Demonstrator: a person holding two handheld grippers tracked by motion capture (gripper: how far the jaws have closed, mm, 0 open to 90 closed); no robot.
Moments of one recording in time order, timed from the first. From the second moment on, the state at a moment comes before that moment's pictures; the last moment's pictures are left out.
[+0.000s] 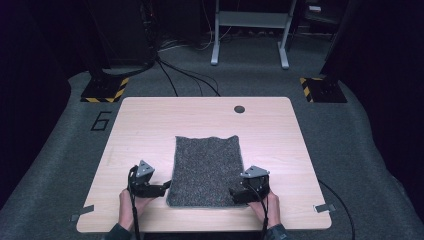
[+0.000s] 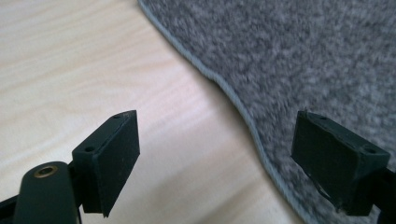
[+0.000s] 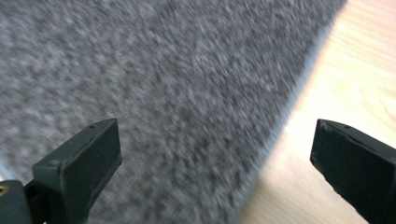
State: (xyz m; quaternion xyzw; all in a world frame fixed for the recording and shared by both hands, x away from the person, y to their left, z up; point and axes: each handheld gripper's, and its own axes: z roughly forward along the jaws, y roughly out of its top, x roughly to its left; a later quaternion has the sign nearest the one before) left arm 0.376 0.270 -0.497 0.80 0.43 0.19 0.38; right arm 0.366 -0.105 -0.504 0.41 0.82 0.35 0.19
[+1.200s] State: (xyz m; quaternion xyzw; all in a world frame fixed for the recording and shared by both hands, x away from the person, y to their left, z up) left arm 0.534 0.263 -0.499 0.81 0.44 0.10 0.38; right arm 0.341 0.073 -0.502 0.25 0.88 0.39 0.09
